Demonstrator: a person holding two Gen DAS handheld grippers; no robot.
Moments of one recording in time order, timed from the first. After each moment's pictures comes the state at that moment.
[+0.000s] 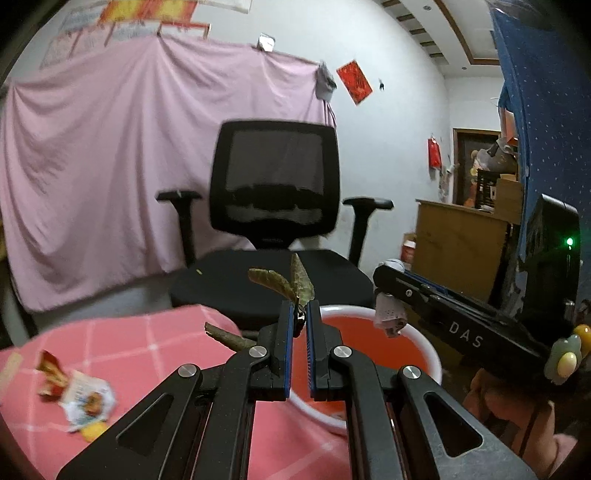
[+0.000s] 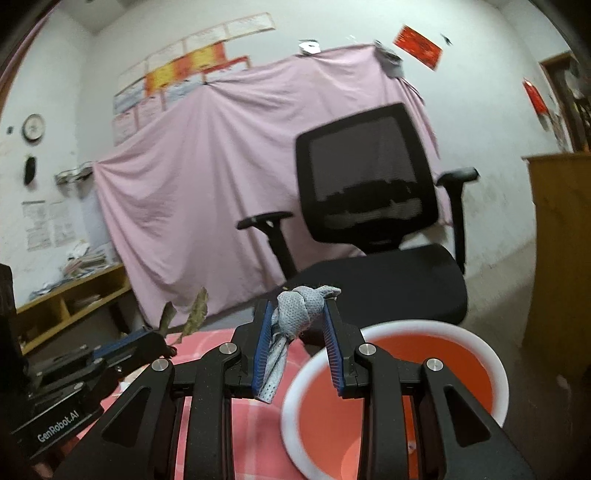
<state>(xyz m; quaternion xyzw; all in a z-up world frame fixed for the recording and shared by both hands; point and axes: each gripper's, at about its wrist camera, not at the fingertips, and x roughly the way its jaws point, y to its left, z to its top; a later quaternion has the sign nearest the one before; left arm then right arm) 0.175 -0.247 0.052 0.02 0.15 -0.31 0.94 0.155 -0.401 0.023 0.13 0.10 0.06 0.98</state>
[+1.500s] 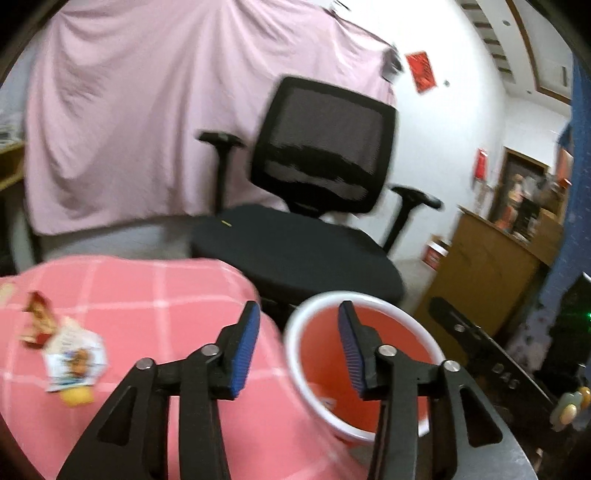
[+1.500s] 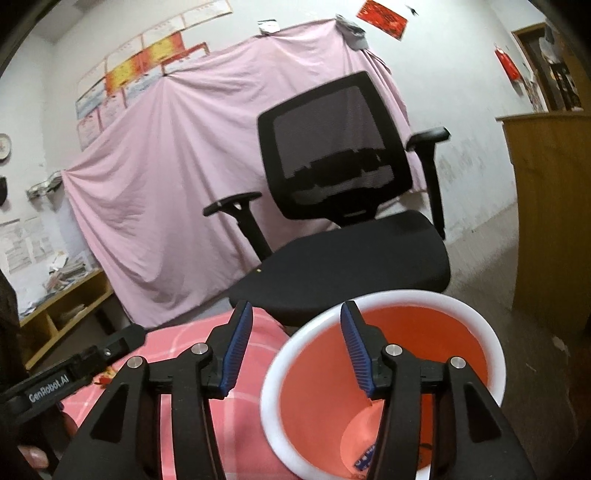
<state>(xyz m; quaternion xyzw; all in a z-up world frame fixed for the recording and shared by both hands) 0.212 -0.210 0.053 -0.06 0.23 -0.23 0.94 0.167 -0.421 0.012 0.17 0.14 0.03 0.97</state>
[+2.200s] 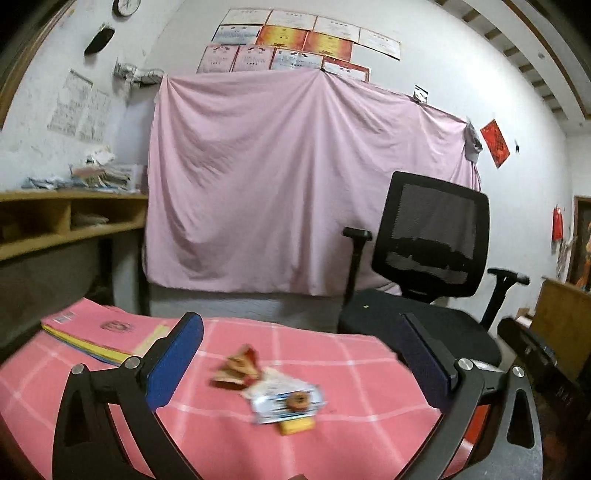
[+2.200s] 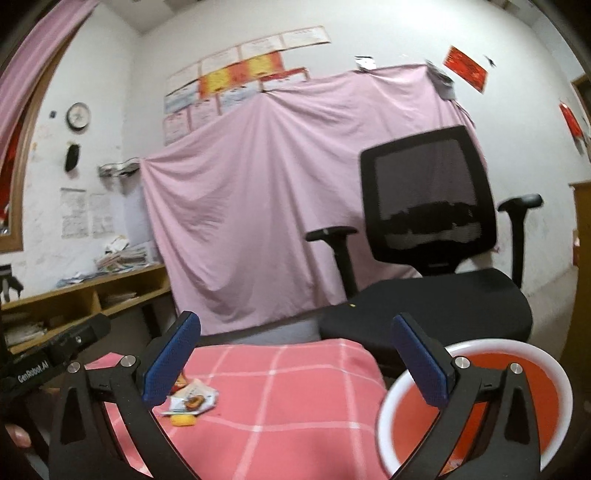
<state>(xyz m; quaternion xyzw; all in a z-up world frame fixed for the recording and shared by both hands) 0.139 -0.053 0.058 -0.07 0.08 -0.03 0.99 0.155 -0.301 0.038 0.09 0.04 0.14 0.98</state>
